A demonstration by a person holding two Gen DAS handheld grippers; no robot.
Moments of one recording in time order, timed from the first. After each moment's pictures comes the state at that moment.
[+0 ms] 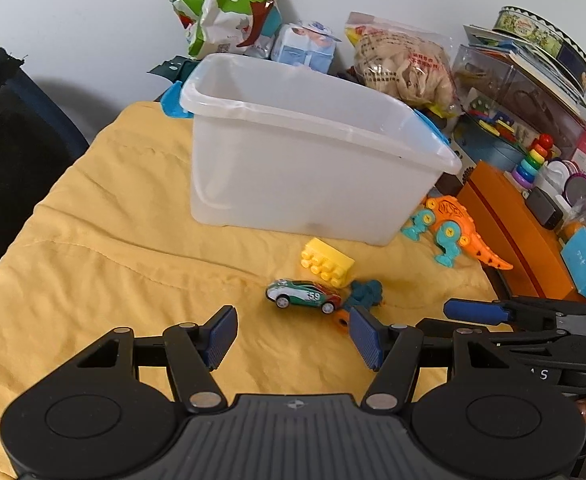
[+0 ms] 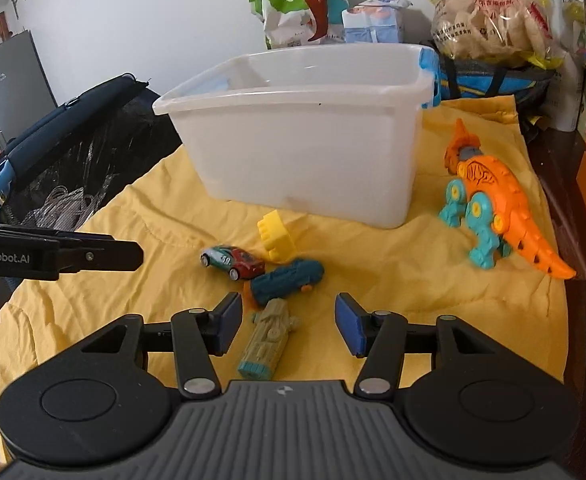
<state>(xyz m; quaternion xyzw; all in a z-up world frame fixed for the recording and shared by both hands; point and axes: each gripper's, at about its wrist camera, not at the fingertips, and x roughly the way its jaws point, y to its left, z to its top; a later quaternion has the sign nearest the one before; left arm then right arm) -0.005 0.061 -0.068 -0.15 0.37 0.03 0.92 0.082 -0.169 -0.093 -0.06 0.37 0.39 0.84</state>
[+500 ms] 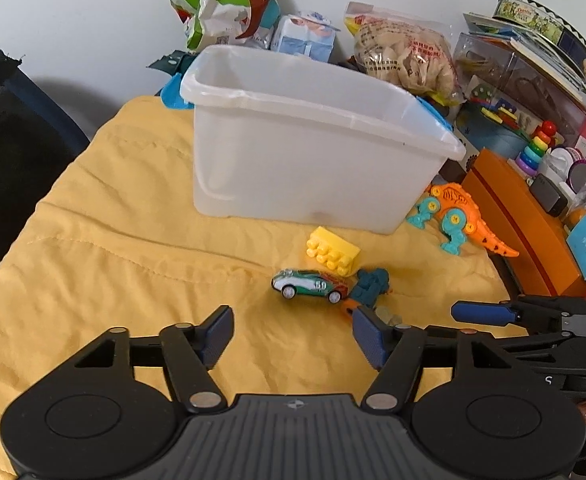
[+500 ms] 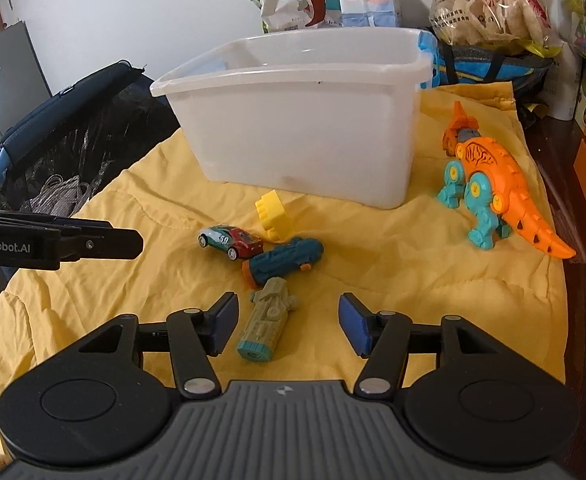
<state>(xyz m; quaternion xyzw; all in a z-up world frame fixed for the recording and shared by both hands) -0.004 0.064 -0.074 -0.14 0.38 0.03 0.91 0.075 -0.167 -0.100 -0.07 0.39 0.39 0.83</state>
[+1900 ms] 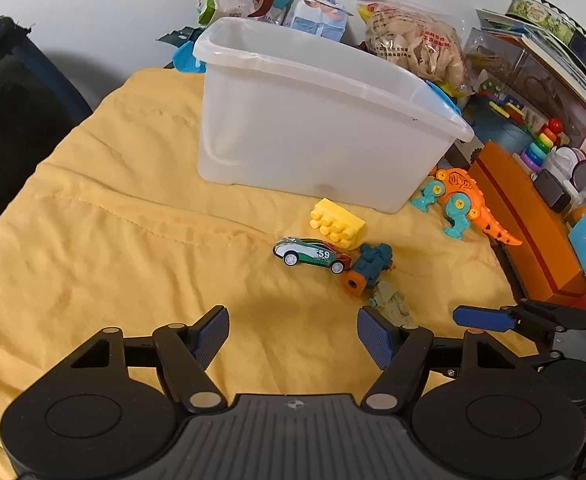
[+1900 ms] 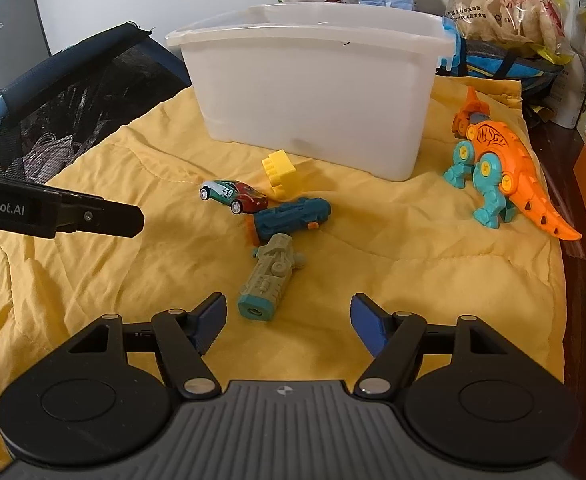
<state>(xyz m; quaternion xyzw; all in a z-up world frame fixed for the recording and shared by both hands) -0.009 0.068 -0.090 -0.17 0.40 0.04 0.90 0.054 -0.161 -0.115 -0.13 0.39 0.37 0.83</state>
